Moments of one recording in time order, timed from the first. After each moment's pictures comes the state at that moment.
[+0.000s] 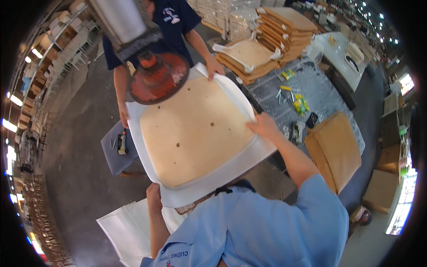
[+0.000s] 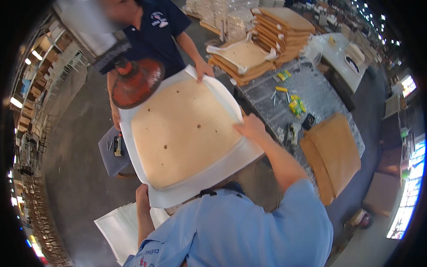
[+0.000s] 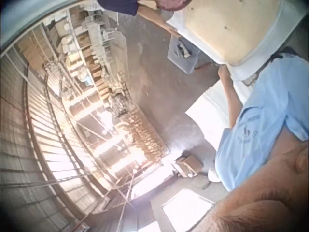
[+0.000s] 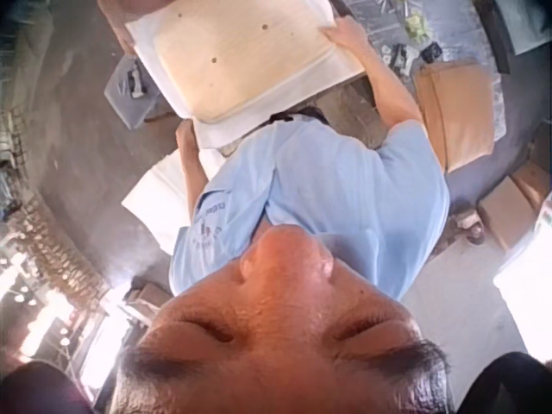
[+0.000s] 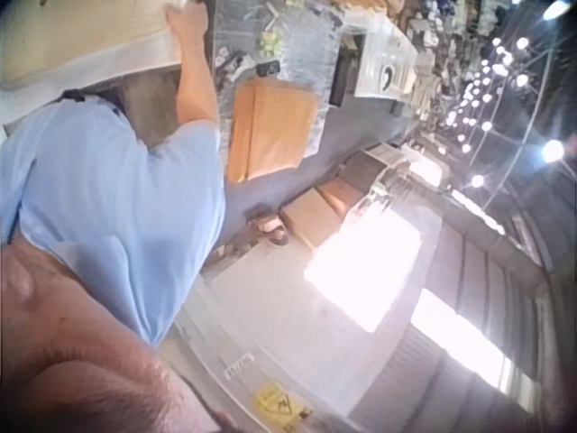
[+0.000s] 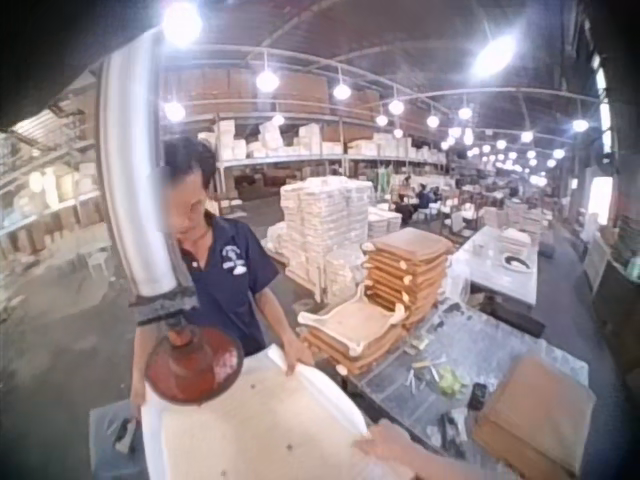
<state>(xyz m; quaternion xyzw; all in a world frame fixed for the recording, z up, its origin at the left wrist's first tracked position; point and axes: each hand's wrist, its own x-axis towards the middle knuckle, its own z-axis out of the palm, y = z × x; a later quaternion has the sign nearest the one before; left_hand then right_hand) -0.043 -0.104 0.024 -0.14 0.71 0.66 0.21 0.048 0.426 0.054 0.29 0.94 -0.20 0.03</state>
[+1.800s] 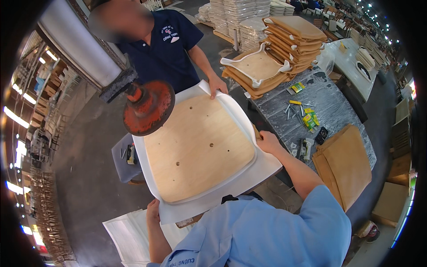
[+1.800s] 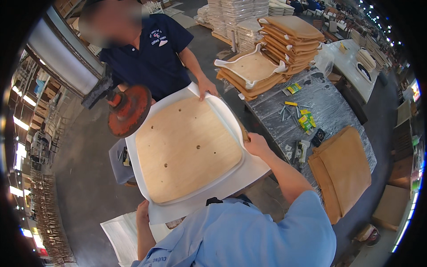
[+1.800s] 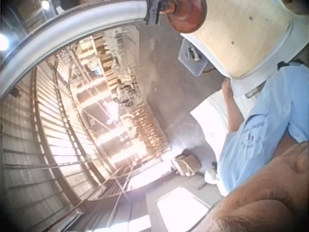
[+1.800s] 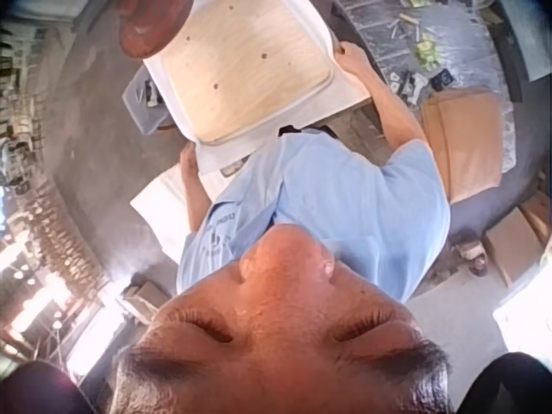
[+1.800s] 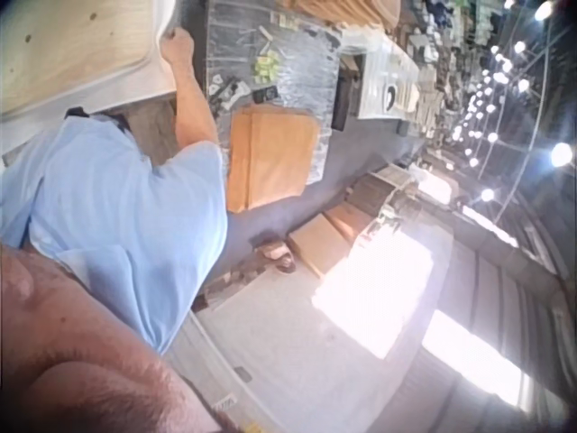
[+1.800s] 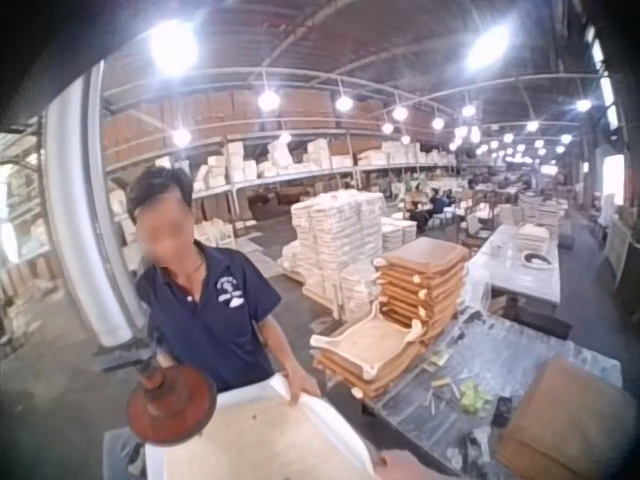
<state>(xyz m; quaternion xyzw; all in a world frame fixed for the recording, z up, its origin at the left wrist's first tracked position) -0.046 -0.109 0.043 -0.24 0.72 0.60 0.24 0.041 0.459 0.025 0.27 0.90 -0.34 -0.02</state>
